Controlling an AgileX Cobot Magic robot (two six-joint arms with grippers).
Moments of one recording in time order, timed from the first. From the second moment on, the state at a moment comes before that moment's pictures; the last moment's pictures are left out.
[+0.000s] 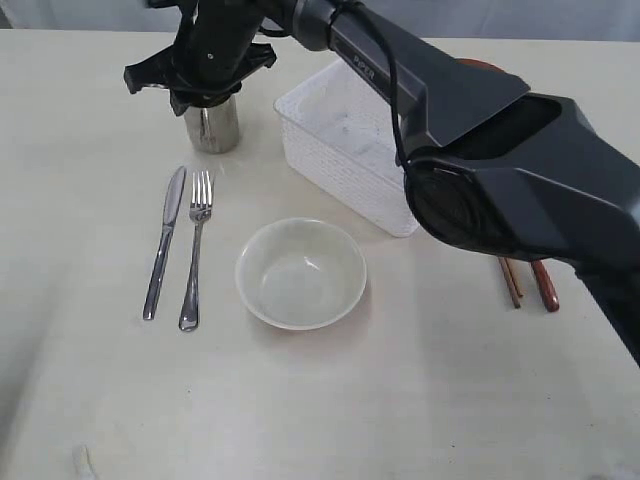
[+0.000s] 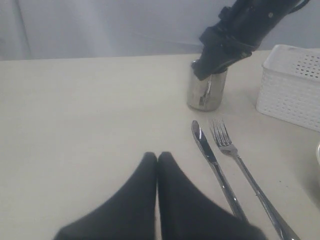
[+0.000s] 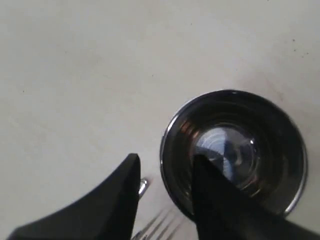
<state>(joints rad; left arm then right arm) -0.20 0.00 0.00 0.04 0.36 -0.08 0.72 2.67 -2.66 0.20 1.12 0.04</state>
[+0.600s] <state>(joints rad) -0.20 0.00 0.00 0.04 0.36 -0.08 0.72 2.67 -2.66 0.28 1.11 -0.01</state>
